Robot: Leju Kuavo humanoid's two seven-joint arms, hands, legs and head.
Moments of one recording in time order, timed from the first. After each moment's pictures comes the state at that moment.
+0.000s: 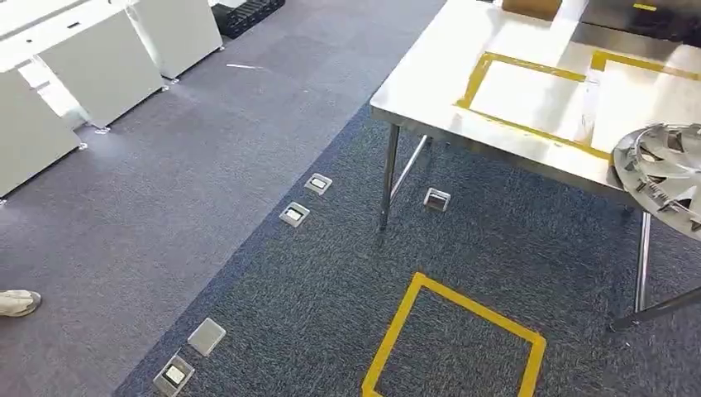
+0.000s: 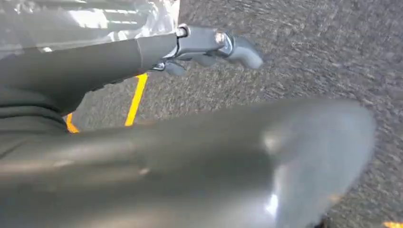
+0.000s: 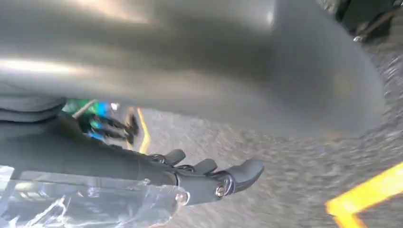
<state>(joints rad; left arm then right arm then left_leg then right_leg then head) -0.11 -0.02 -1.27 -0.27 1.08 0.51 -0.07 -0.07 -0.07 1.07 -0.36 -0.65 -0.40 0.43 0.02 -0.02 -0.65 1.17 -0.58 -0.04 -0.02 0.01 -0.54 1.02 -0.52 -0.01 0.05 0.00</state>
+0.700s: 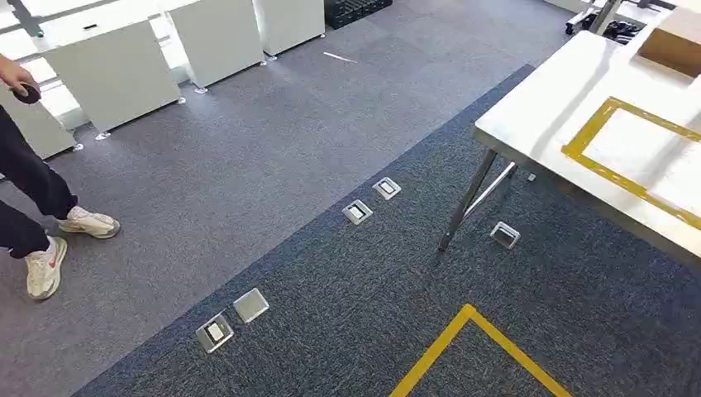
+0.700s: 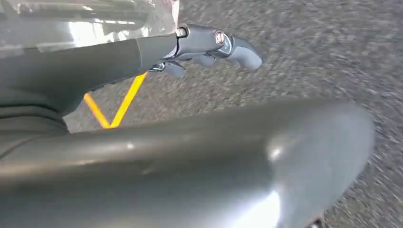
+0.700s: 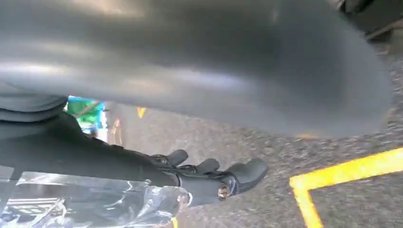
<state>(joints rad) -0.11 -0.02 -1.27 -0.27 1.07 0.49 -0.05 -0.08 -0.07 1.08 -0.36 -0.66 -0.40 0.45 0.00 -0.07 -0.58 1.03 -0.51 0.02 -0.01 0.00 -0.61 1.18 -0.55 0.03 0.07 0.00</state>
